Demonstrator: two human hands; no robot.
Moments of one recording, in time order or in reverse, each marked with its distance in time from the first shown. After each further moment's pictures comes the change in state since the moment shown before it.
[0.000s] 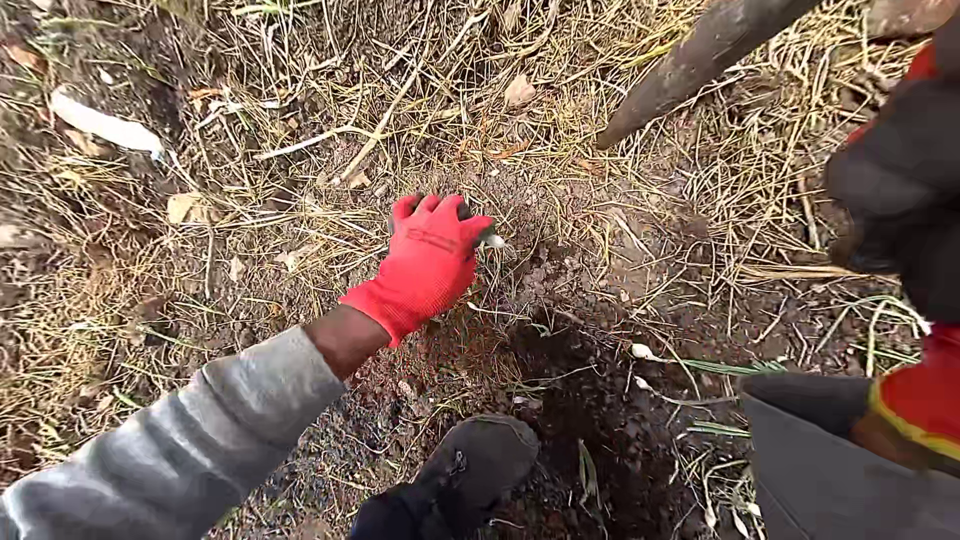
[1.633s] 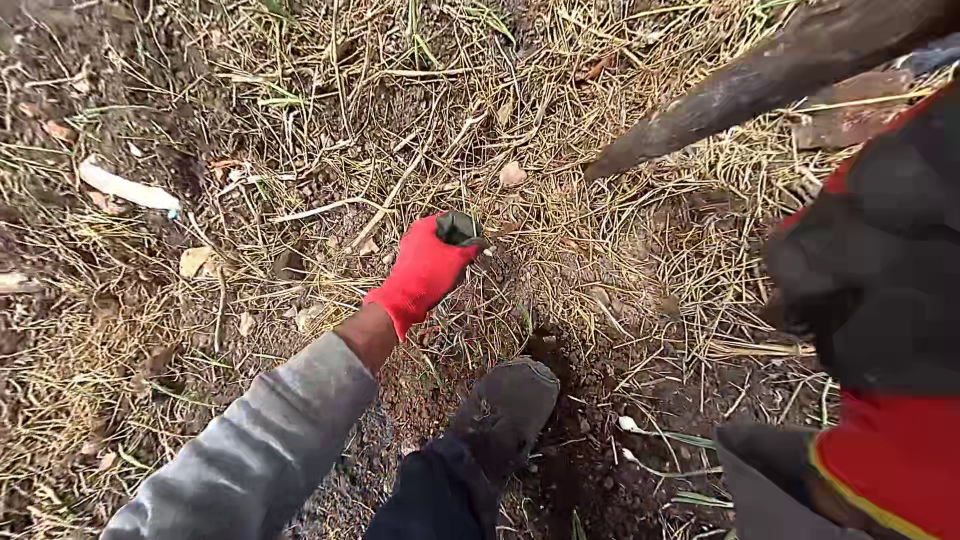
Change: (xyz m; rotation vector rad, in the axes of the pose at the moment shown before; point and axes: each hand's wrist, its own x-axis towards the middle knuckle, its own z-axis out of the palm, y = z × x) left_hand 0.089 -0.048 -0.026 -0.894 0.028 -0.410; right_hand 0.043 0.057 -0.047 0.205 -0.053 -0.110
